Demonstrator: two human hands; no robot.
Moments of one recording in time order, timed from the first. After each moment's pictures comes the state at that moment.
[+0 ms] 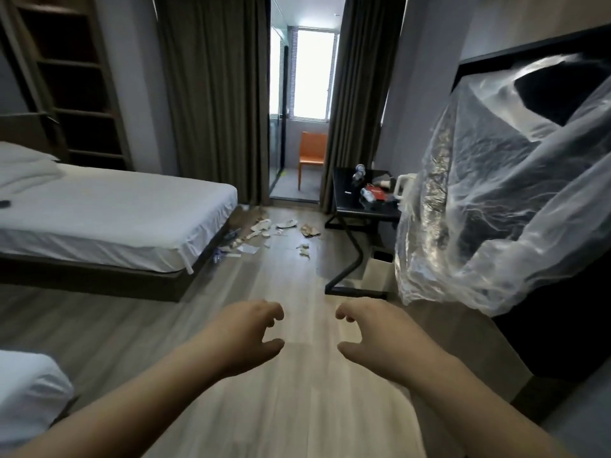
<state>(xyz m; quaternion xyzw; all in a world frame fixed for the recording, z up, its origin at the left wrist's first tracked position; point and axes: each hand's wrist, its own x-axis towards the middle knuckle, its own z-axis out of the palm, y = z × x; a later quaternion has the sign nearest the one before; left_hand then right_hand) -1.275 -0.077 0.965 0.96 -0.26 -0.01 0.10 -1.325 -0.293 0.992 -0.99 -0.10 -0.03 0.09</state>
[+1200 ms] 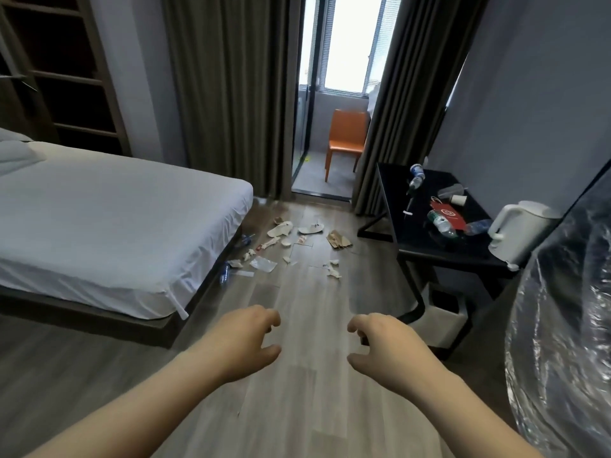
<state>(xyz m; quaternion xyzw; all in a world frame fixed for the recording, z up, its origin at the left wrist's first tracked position) -0.651 -0.009 0.927 0.97 -0.20 -0.07 0.12 -0.684 -0.242 0.947 -0.99 -0.06 0.08 0.09</state>
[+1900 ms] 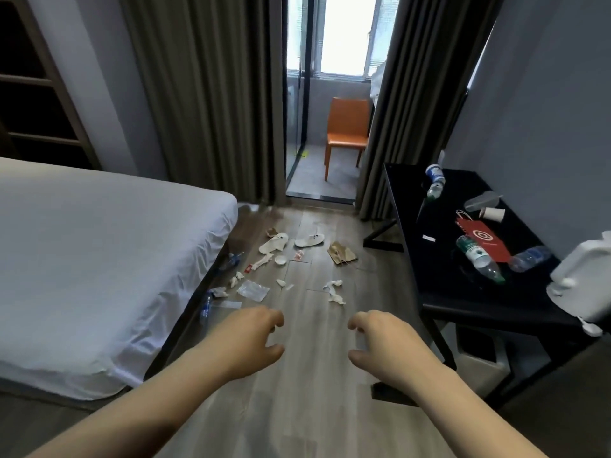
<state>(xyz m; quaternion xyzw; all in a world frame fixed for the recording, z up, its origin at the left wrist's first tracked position) -0.279 -0.102 0.903 0.97 -0.21 -0.10 0.11 -0.309 -0.332 0.910 -0.99 -0.06 0.09 0.11</state>
